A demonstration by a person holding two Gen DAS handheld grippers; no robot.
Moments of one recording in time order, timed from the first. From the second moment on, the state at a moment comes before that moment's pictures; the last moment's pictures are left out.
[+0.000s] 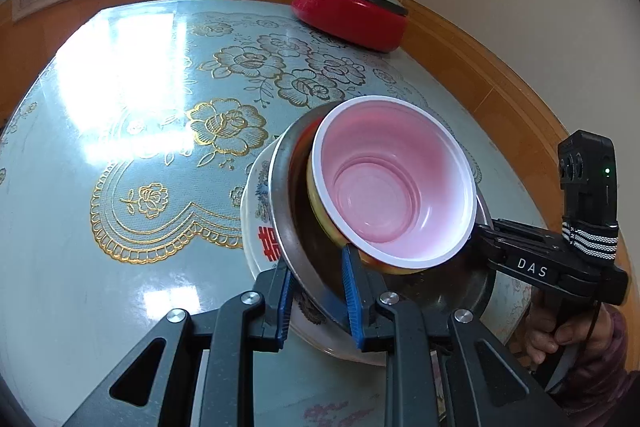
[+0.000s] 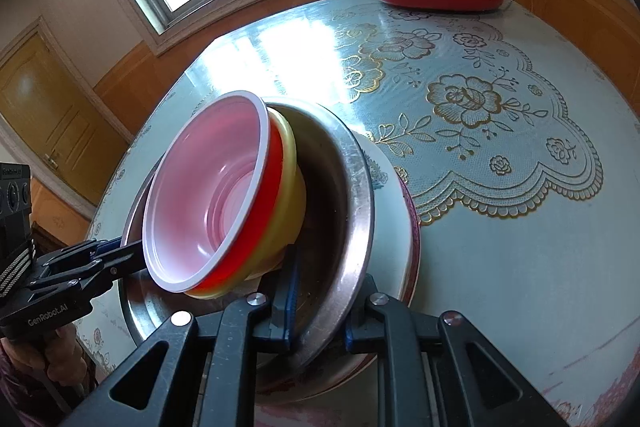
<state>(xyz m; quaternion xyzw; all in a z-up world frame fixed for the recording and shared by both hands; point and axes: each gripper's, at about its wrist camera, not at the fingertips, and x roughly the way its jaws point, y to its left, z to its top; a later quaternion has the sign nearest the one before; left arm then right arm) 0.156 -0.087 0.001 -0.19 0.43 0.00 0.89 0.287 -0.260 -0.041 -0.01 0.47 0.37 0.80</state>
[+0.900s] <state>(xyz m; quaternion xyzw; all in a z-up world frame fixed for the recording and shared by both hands) 0.170 -0.065 0.002 -0.13 0.44 -0.15 0.88 0.221 -0.279 -0.023 0.12 0.46 0.21 0.86</state>
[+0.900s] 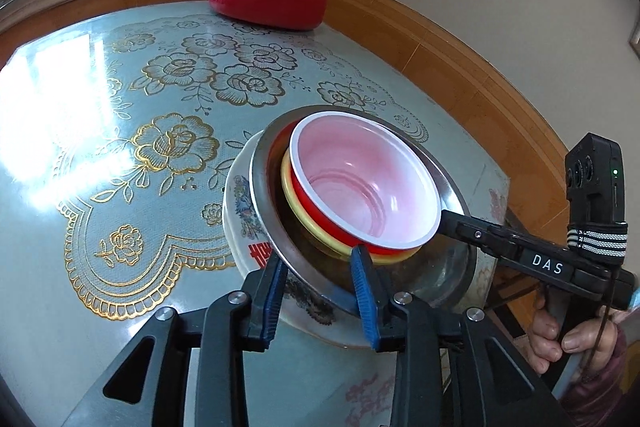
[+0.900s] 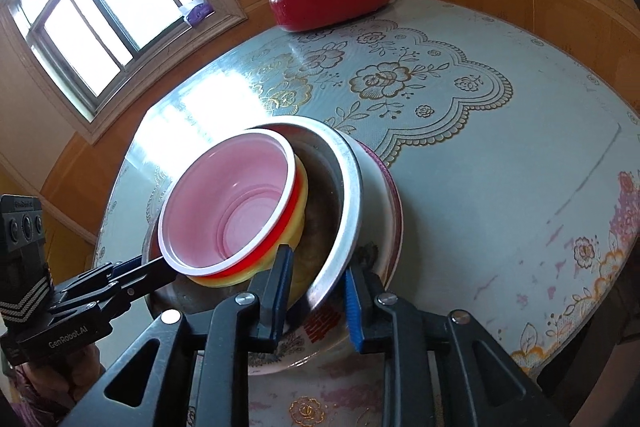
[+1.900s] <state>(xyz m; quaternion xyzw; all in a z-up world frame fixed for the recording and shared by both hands) 0.146 -0.020 -0.016 -0.14 0.42 -0.14 0.89 0.170 -0.289 -0.044 0.20 0.43 0.17 0.87</state>
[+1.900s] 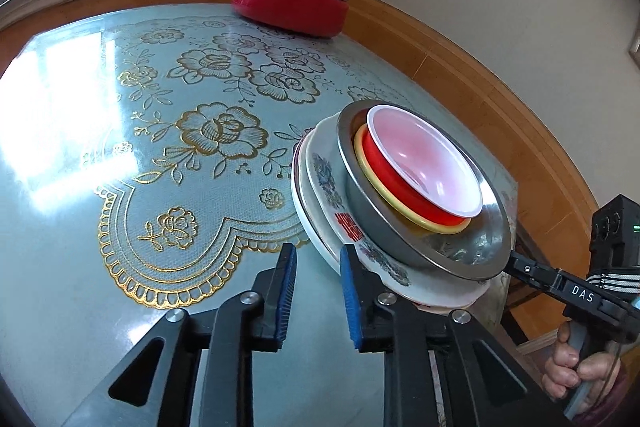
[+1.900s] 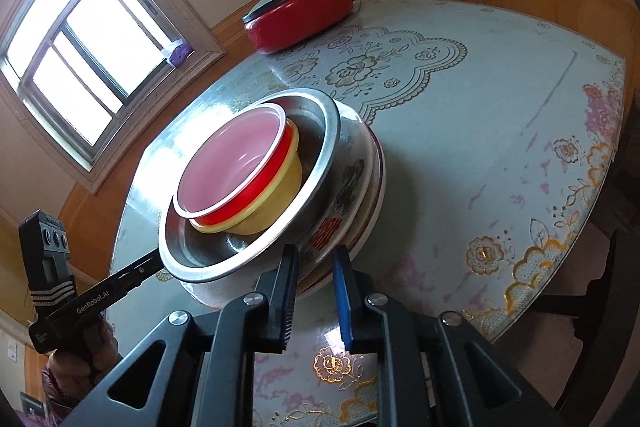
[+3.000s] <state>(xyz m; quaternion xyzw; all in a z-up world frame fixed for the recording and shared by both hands) 0.152 -0.026 -0.018 -0.12 0.41 -0.13 0.89 0.175 -0.294 -0.049 0.21 0.42 0.15 0.87</state>
